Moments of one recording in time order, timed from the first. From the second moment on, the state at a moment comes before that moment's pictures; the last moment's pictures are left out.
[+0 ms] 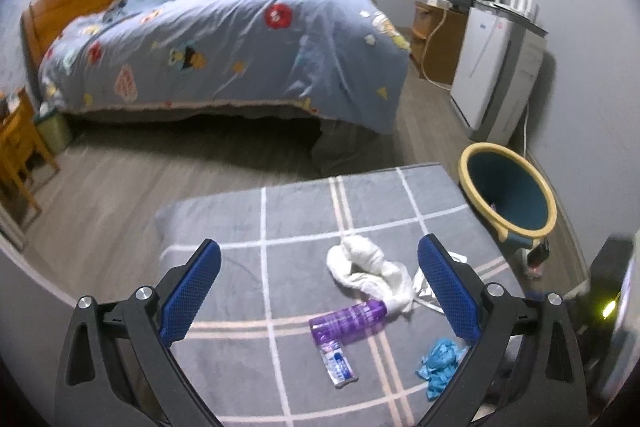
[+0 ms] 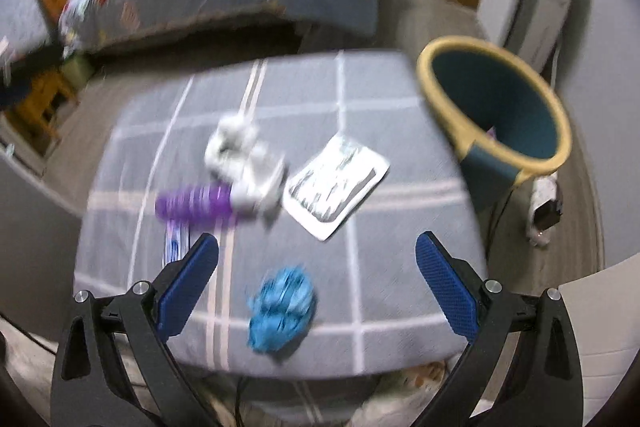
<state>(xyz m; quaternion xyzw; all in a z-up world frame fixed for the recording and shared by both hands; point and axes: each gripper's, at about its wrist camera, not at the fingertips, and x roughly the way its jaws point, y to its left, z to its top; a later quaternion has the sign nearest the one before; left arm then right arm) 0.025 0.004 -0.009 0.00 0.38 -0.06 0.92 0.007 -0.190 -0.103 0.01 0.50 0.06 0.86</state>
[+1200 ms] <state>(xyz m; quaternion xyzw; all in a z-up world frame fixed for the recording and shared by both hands) 0.042 0.021 -0.054 0.00 0.44 -0.03 0.90 0.048 -0.198 -0.053 -0.01 0.50 0.12 0.86</state>
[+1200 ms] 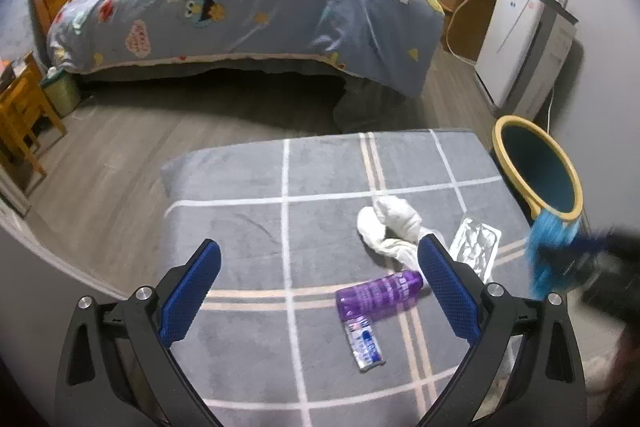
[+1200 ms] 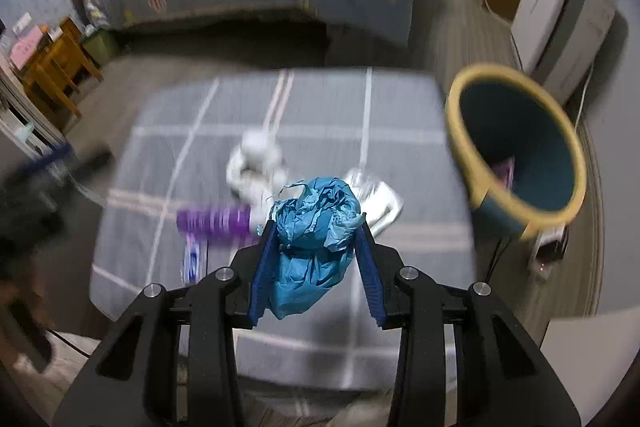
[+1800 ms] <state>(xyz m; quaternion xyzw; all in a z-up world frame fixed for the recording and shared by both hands) 0.116 -0.033 -0.158 0.04 0.52 -0.06 0.85 0.117 -0.282 -0.046 0.00 0.46 0.09 0.88</state>
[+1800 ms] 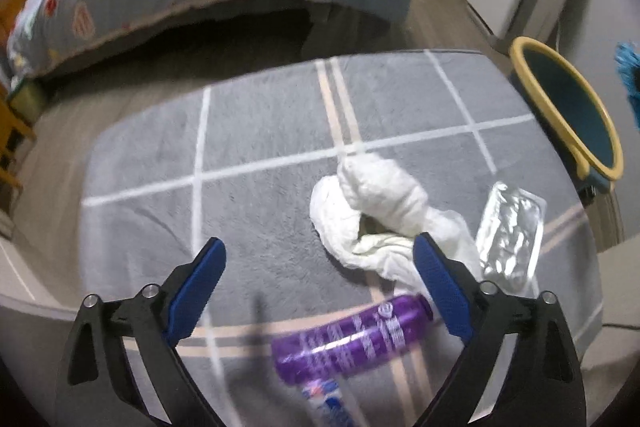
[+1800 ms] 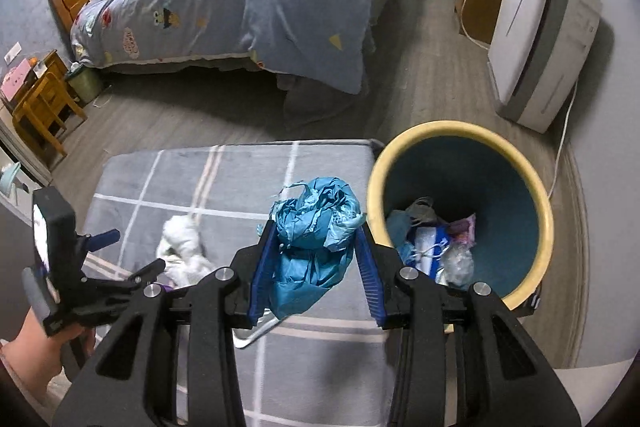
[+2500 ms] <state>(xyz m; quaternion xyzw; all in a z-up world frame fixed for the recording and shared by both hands) 0.100 -0.046 -0.092 0.05 0.42 -0.08 0.90 0.109 -0.311 -0.042 0.03 0.46 0.08 0.89</state>
